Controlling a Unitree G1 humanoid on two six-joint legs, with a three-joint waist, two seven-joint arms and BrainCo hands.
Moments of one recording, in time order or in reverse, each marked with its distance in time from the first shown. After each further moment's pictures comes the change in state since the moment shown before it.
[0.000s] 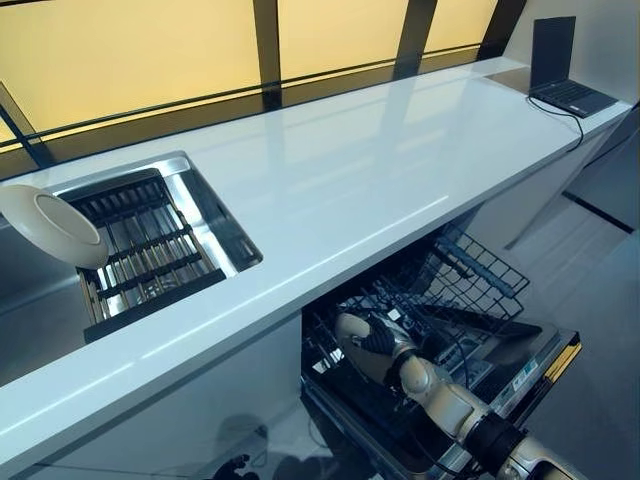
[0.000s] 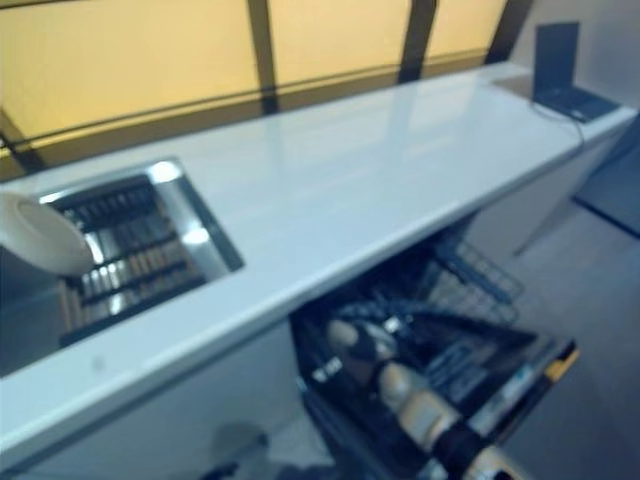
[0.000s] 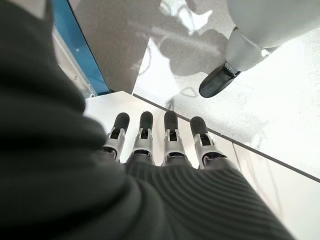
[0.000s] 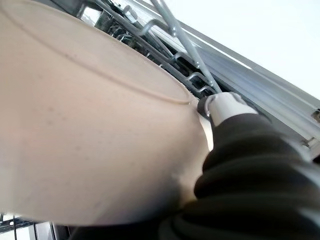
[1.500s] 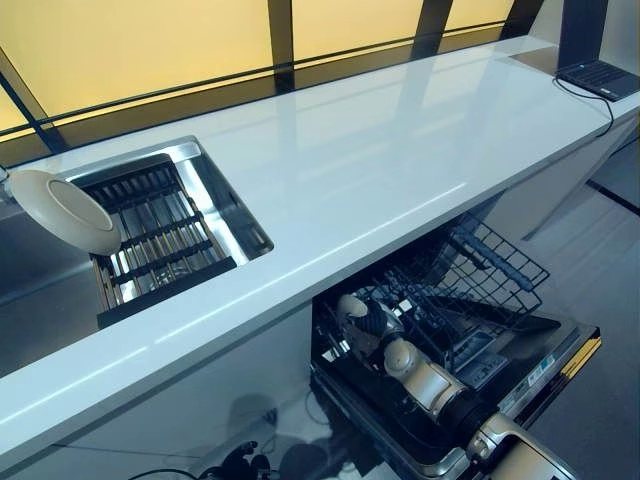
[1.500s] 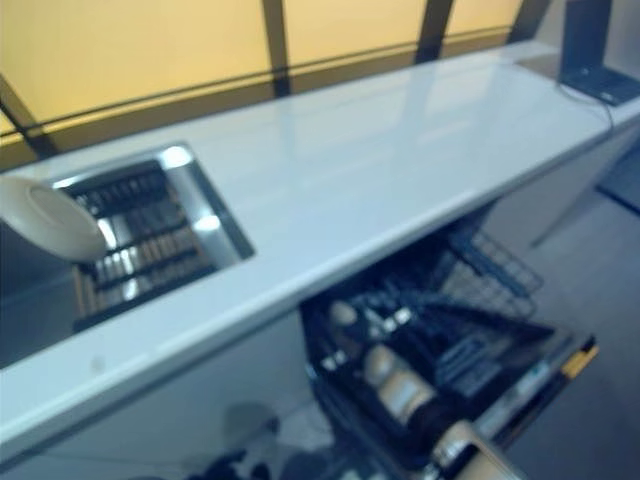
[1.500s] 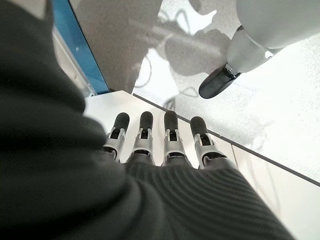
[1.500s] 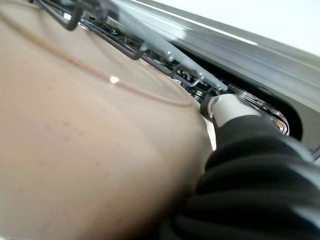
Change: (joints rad) left arm -0.035 -0.022 -0.021 -0.022 -0.012 0.006 0.011; right arm -0.118 0.106 -0.039 0.144 0.134 0.058 -0.109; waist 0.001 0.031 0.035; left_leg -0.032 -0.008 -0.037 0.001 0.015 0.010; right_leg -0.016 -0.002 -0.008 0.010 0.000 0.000
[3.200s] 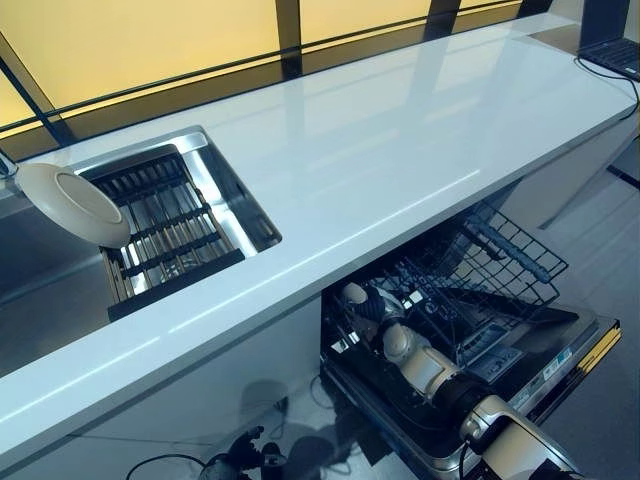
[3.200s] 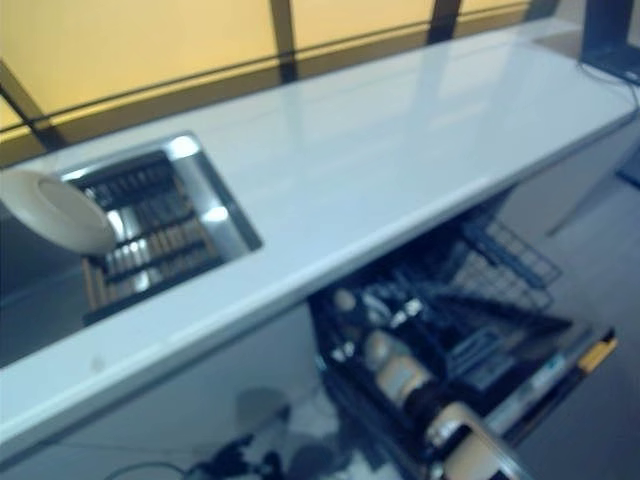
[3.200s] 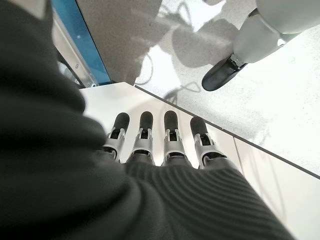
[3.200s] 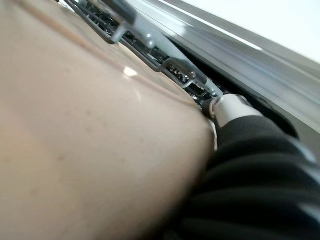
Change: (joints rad) left arm -0.052 -0.011 -0.029 0.002 -0.042 -0.009 0.039; right arm -0.091 0.008 0.000 0.106 -0.115 -0.031 0.020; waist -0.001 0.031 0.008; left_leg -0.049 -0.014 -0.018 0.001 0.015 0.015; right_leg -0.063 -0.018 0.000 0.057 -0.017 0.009
